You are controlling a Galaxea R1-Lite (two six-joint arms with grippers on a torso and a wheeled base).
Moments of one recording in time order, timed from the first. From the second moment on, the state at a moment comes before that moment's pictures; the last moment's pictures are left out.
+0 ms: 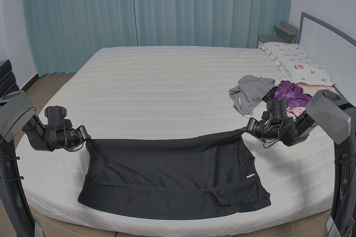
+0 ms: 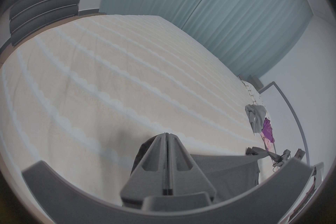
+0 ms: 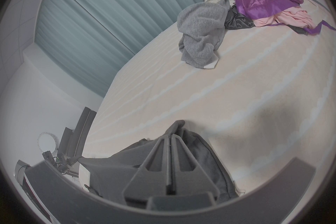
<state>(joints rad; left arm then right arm) 0.18 2.27 -0.99 -0.58 -0.31 -0.43 0.15 2.42 -1.22 -0.59 0.25 0.60</state>
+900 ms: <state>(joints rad) 0.16 2.11 -0.72 -0.58 -0.31 -0.37 0.14 2.23 -0.86 -0.62 0.32 0.57</state>
